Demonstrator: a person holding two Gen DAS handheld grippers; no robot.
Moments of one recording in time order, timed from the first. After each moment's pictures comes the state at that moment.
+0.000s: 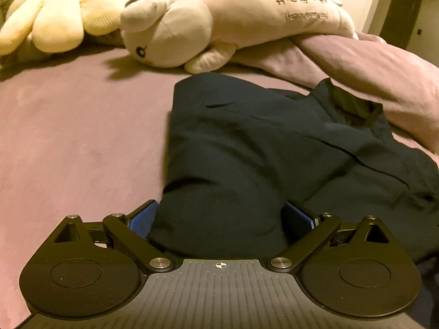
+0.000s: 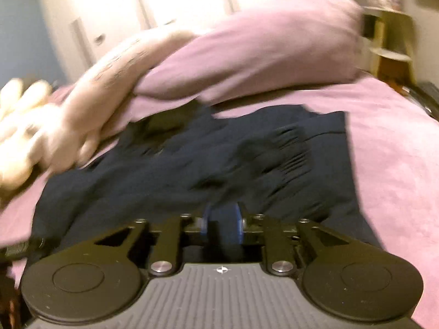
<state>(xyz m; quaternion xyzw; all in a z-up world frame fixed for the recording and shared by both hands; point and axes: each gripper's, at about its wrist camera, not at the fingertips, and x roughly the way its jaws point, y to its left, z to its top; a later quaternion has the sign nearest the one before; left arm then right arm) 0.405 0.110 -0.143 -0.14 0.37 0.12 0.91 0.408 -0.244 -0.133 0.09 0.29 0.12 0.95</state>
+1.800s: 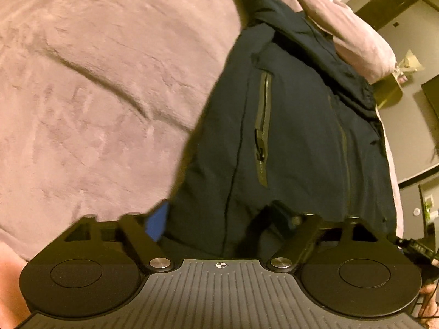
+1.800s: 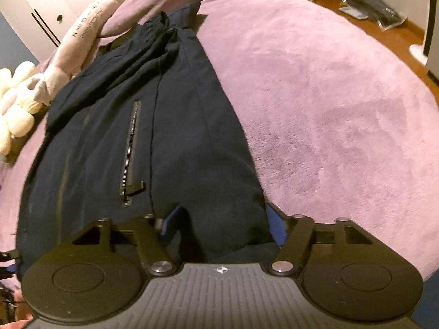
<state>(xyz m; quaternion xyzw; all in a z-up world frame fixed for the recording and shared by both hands) 0.058 0.179 -0.158 -0.29 0.48 -0.02 0.83 0.106 -0.420 -0.200 0.21 0.42 0.09 0.88</state>
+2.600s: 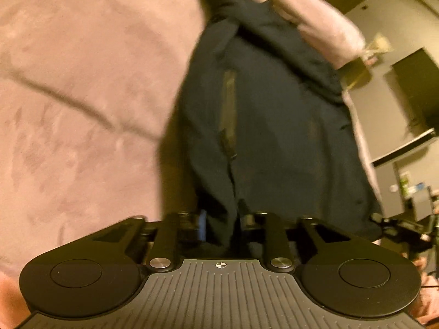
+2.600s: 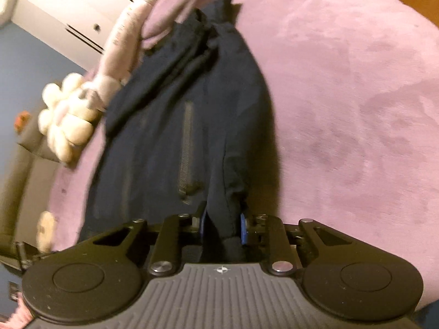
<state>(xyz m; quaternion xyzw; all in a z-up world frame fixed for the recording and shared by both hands) 0.070 0.184 -0.143 -0.29 0.46 -0.11 0.83 0.113 -0.436 -0.186 0.32 0.41 0.22 0.83</state>
